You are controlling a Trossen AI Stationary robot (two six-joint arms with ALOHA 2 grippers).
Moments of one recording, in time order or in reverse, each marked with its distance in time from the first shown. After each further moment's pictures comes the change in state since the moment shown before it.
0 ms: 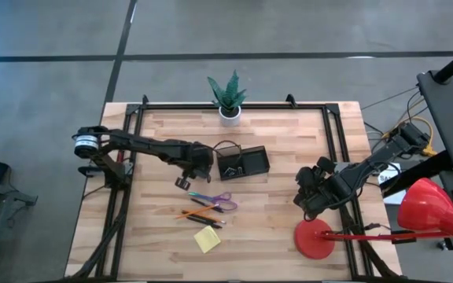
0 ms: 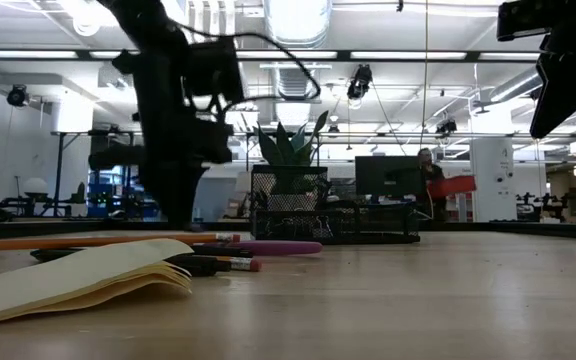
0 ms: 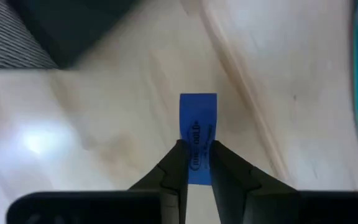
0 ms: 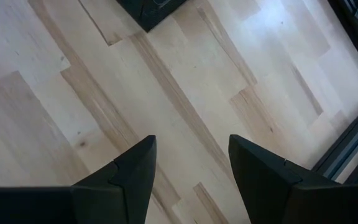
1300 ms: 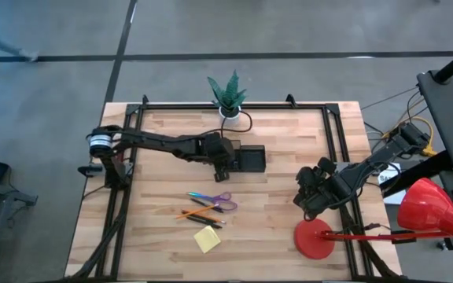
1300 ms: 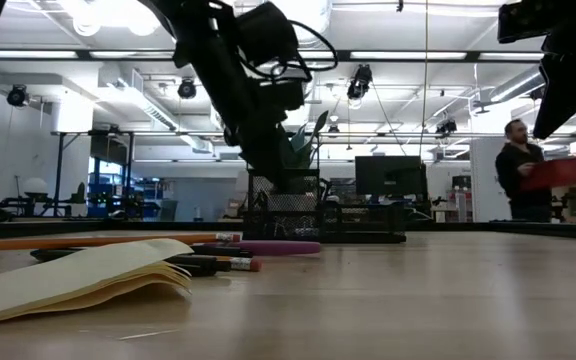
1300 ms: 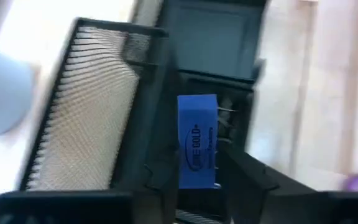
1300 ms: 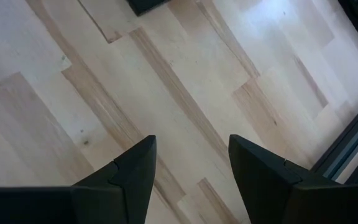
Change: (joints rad) left arm 0.005 0.143 0.235 0.244 -0.084 -0.609; right arm 0.000 0.000 0.000 -0.001 -0.018 0.030
